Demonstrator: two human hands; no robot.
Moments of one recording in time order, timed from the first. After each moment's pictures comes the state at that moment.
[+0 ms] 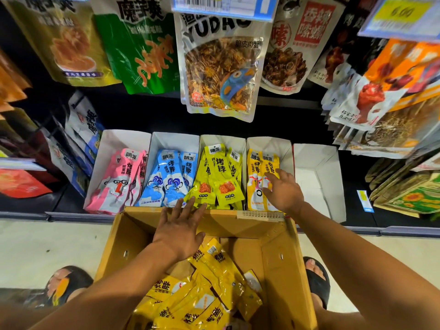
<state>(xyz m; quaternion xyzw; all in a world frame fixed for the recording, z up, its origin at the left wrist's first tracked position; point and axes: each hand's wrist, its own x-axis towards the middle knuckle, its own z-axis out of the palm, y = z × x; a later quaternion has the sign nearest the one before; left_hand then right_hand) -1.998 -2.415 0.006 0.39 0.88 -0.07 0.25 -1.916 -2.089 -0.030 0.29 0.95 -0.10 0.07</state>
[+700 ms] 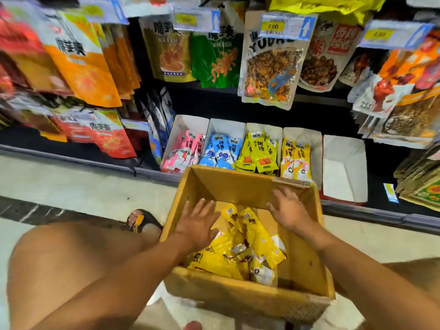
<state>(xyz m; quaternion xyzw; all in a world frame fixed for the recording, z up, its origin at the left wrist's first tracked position) -1.890 -2.577 0.010 0.41 0.89 -0.09 0.16 -1.799 -2.281 0.021 0.20 0.96 -0.17 0.07</state>
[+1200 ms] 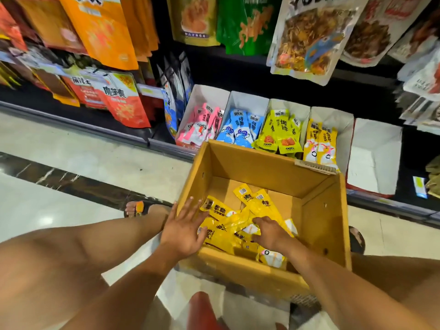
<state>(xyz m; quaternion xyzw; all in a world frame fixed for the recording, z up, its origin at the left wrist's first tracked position) -1.851 -2.675 -0.053 0.33 0.94 -0.01 0.09 -1.771 -2.378 -0.086 0.14 0.91 -0.20 0.33</state>
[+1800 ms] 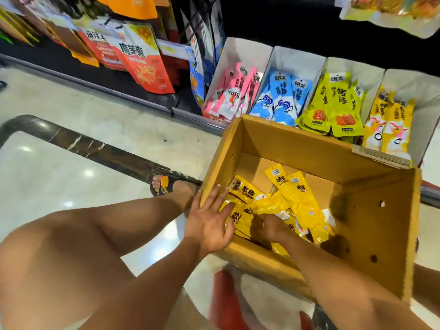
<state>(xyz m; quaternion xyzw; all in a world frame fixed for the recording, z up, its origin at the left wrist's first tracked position) -1.852 -2.672 -0.049 0.30 0.95 0.00 0.10 -1.809 -2.442 -0.173 0.15 0.86 -0.29 0.40</state>
